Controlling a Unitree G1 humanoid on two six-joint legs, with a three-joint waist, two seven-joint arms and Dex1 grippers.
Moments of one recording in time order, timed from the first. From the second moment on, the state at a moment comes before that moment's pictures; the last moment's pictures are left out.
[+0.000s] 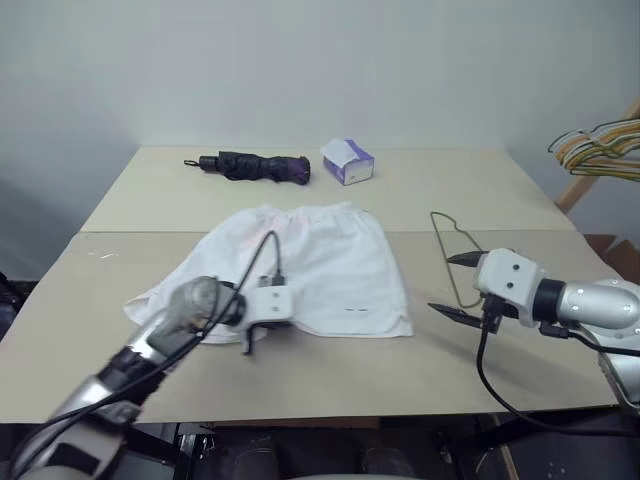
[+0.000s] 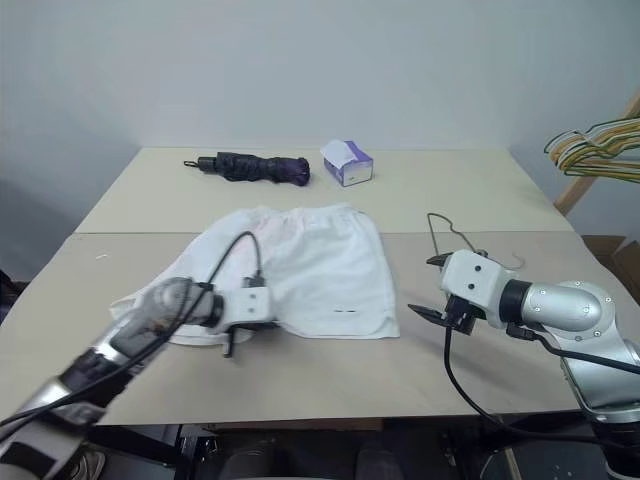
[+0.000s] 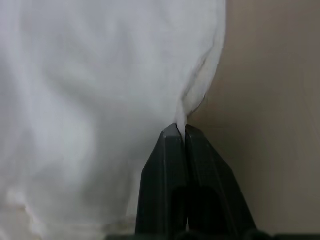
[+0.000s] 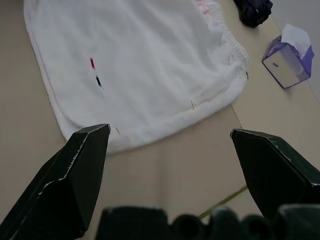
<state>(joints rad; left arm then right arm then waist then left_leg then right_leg) -0.45 0.83 -0.45 0.05 0.09 0.22 -1.06 -0.10 -0.95 -0.09 -0.38 0.19 0.30 0.93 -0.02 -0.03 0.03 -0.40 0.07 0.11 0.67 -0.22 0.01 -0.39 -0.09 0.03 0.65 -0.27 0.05</state>
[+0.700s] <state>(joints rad) -0.46 1.03 -0.27 0.40 0.09 -0.07 -1.24 -0.12 -0.93 -0.06 -0.35 0.18 0.29 0.93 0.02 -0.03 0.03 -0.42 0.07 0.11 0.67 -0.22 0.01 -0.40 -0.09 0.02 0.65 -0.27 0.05</state>
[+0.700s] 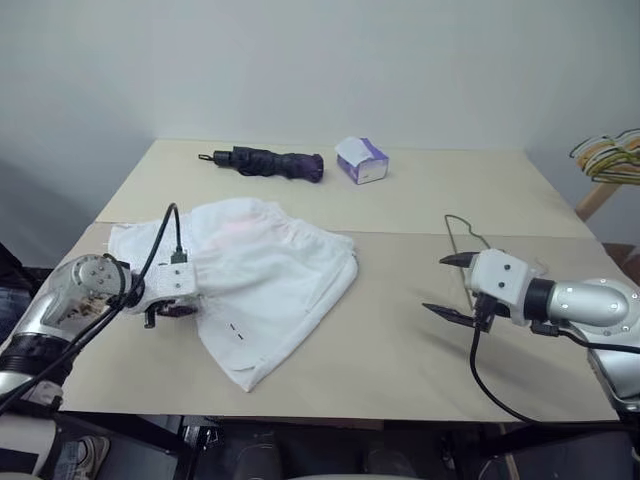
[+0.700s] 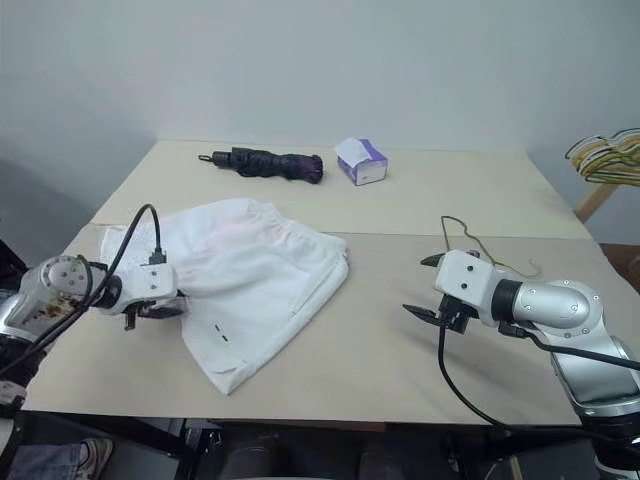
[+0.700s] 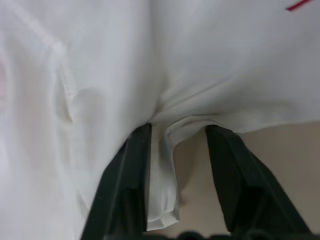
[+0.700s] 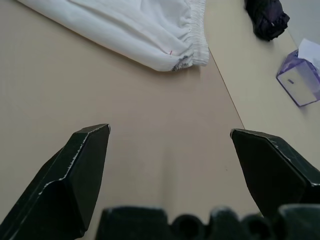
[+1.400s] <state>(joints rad) -0.09 0.93 -0.11 -0.22 -0.36 0.32 -1.28 -0.12 -0.89 -0.06 -0.36 0.17 0.29 0.90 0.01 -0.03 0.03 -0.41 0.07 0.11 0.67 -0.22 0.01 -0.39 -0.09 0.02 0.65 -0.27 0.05</state>
